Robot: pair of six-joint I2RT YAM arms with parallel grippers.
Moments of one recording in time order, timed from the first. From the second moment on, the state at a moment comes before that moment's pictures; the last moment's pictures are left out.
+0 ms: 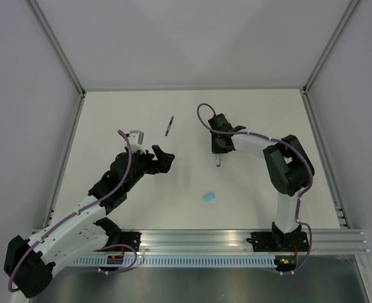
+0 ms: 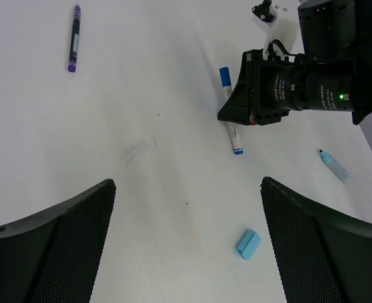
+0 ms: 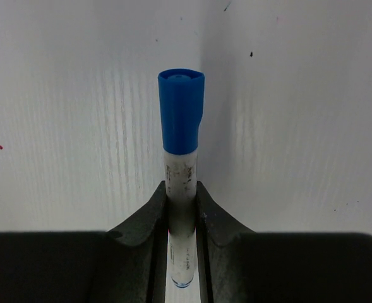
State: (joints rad) left arm -0.65 0.82 0.53 0.03 -0.14 -0.53; right arm 0.52 1.92 1.23 -0.34 0.17 0.44
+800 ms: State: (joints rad) left arm -0.65 0.88 0.53 0.03 -0.10 -0.50; right arm 0.50 1.90 1.27 -0.42 0.24 0.47
